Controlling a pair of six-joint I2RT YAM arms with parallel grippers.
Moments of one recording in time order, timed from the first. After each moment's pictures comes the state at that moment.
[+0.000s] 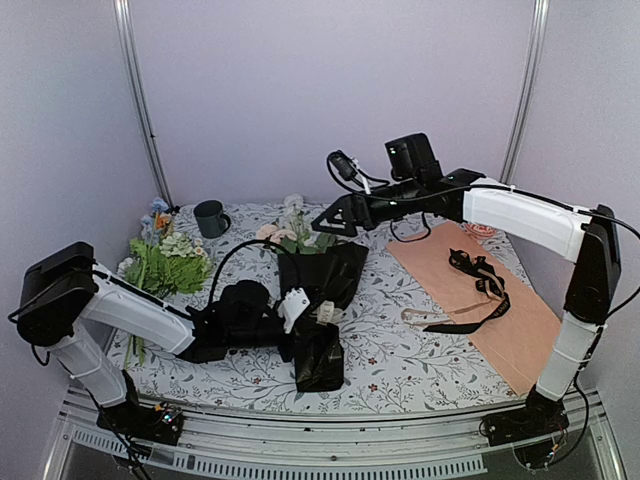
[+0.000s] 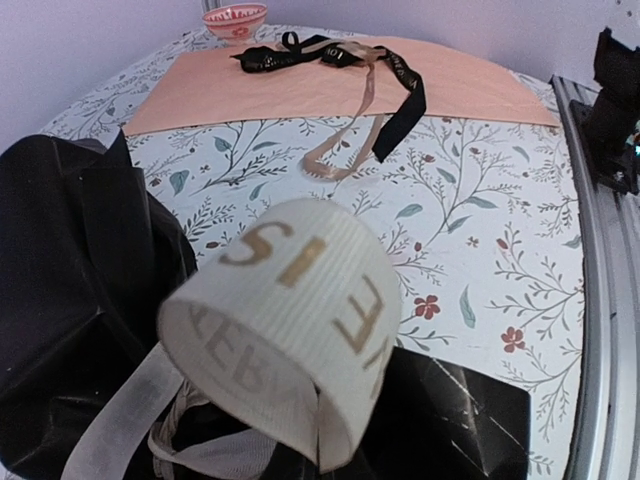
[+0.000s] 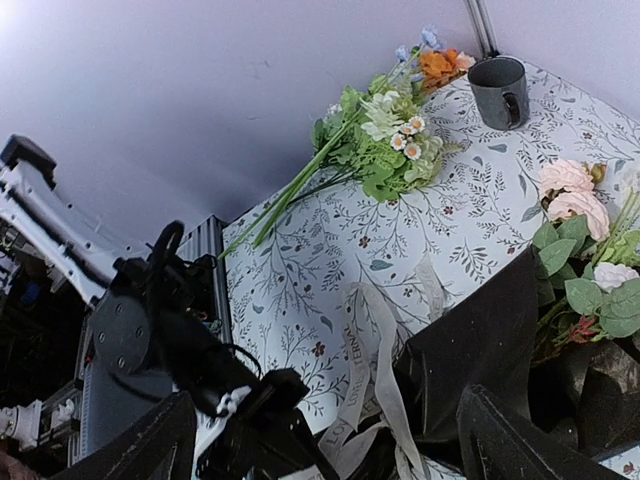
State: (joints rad) left arm -1.04 1.62 0.59 0.60 0.07 0.04; right arm 0.73 1.81 1.62 -0.32 -0.70 0.19
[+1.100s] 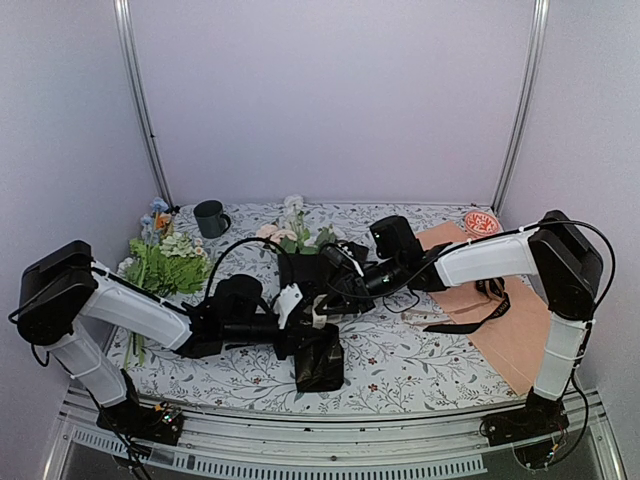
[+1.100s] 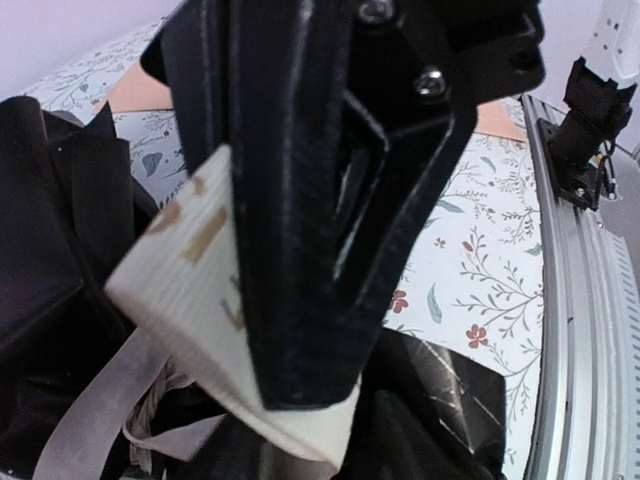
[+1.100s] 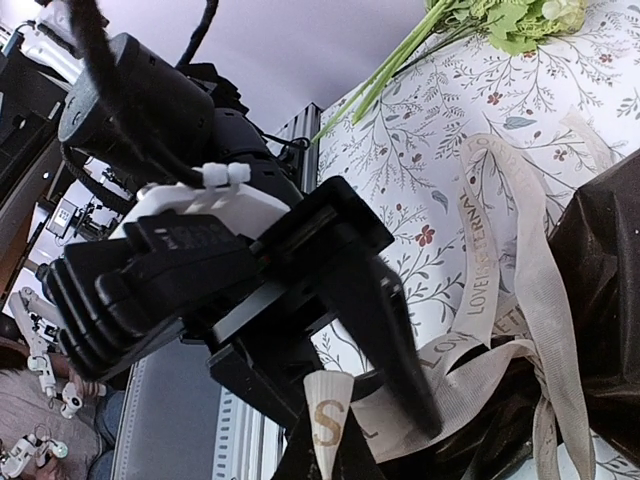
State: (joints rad) left arm -0.97 1.61 0.58 0.60 0.23 -0.04; right arm 0.79 1.90 1.15 0.14 -1.03 0.23
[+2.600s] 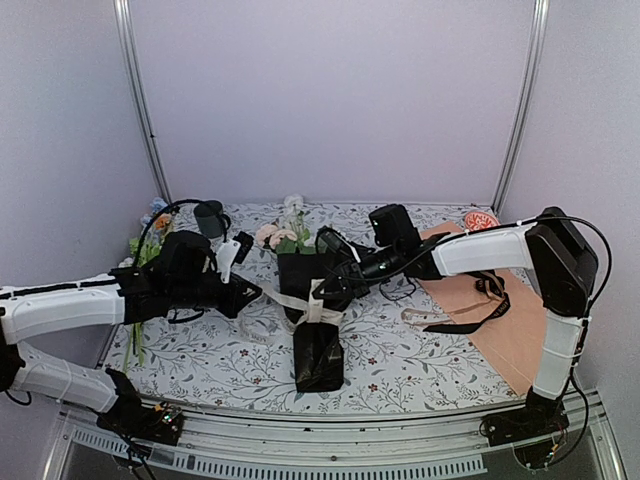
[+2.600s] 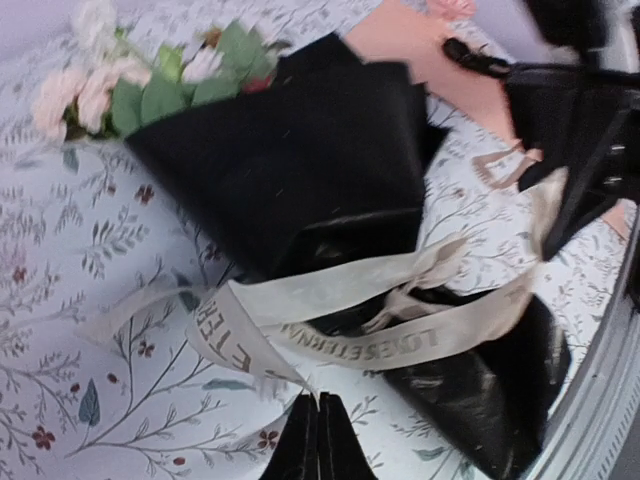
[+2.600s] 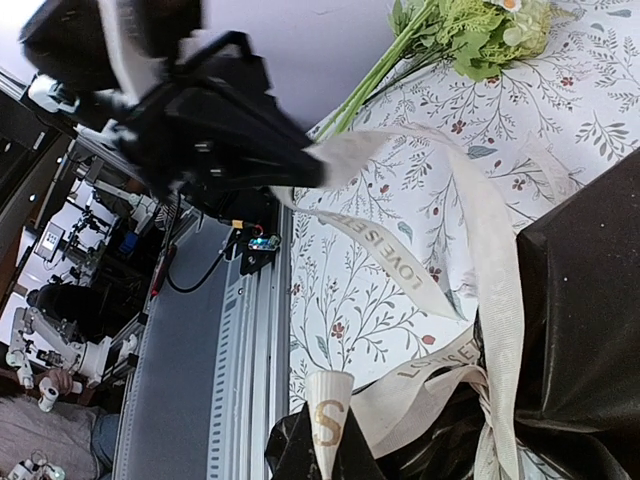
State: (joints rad) left arm -0.74 1.17 0.67 -0.13 0.07 -0.25; right arm 0.76 1.93 1.24 0.10 -1.00 0.26
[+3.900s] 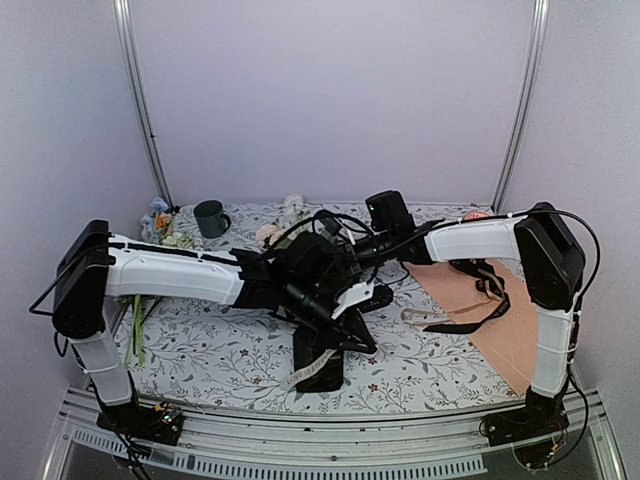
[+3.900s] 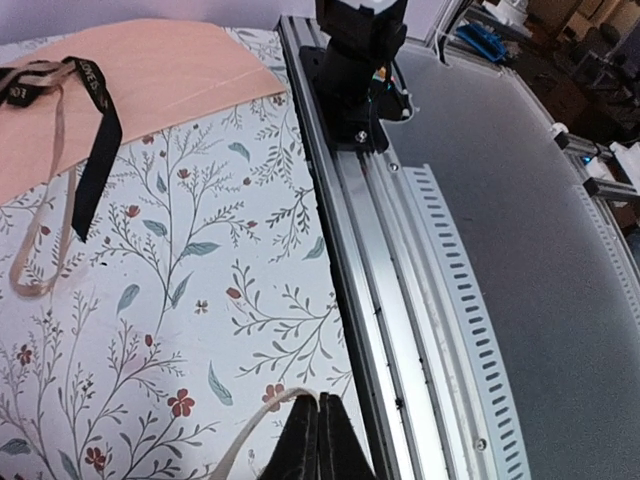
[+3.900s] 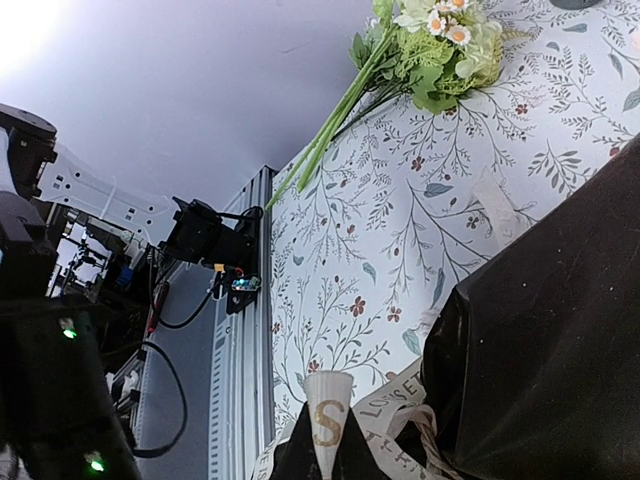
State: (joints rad) left arm -1.06 1.82 1.25 -0.18 0.71 0.25; right arm 0.71 2.02 1.39 0.06 -0.98 0.33
